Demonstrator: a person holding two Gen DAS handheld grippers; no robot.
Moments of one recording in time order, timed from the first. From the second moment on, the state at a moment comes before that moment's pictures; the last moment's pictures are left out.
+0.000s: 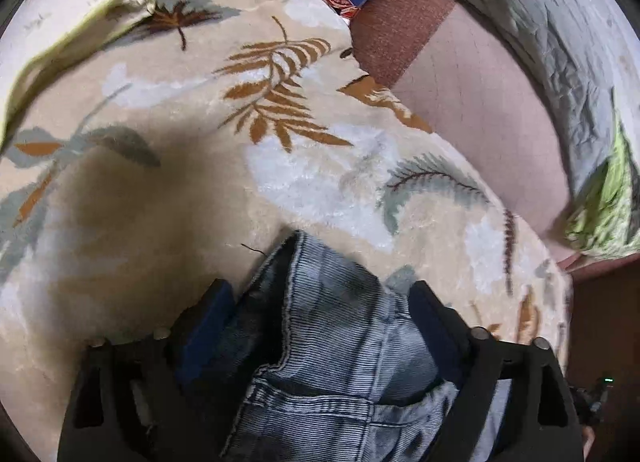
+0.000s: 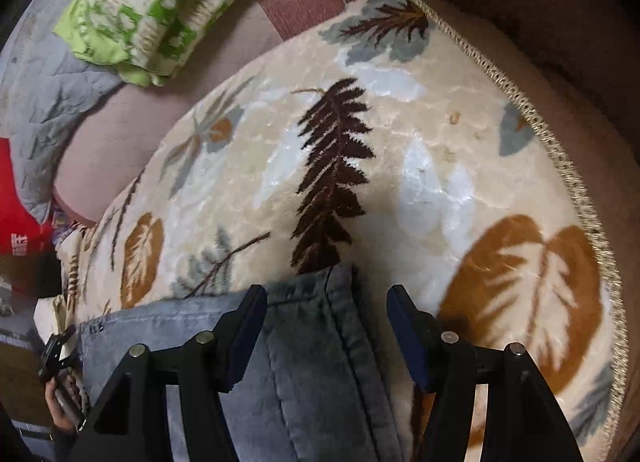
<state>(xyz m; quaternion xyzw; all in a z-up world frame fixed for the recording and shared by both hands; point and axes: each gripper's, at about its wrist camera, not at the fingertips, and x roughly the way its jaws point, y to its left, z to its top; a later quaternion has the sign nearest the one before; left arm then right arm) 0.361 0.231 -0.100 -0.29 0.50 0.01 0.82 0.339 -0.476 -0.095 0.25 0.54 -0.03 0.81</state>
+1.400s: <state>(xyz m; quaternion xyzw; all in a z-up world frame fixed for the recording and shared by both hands) 0.343 0.211 -0.021 -0.25 0.44 -0.08 0.86 0.325 -0.459 -0.041 0.20 0.46 -0.01 0.87</state>
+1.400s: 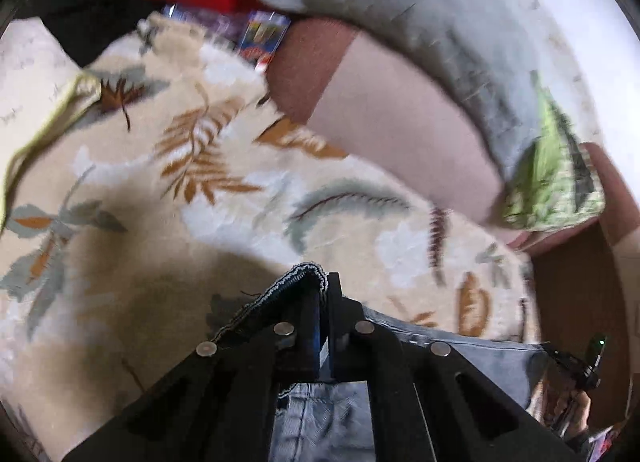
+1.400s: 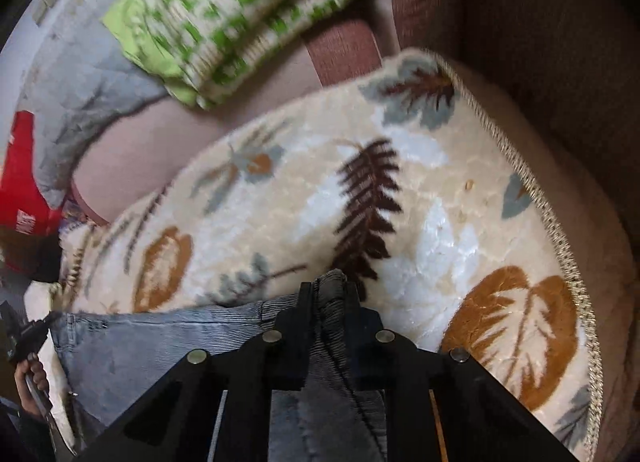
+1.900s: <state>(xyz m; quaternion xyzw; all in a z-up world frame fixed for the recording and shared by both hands) 0.124 0.267 0.065 -0.28 0.33 -0.15 0.89 0.143 -0.452 0.052 0.24 0.35 0.04 0.90</state>
